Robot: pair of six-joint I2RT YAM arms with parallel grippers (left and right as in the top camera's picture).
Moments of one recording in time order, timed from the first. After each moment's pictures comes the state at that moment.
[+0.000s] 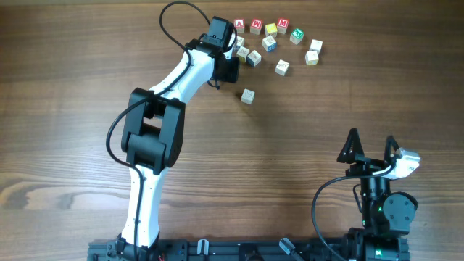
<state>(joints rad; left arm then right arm) -0.38 2.36 1.84 -0.65 0.08 -0.18 -0.13 0.02 0.01 0.00 -0.04 0.31</state>
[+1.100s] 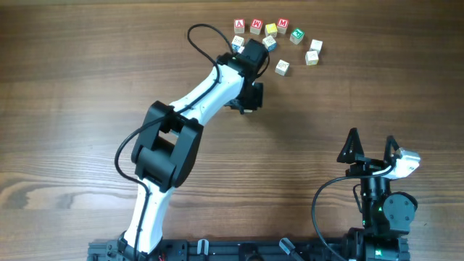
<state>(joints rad) -0.57 2.25 1.76 -0.86 0.08 -0.45 -0.13 0.02 0.01 0.00 -0.04 0.31</state>
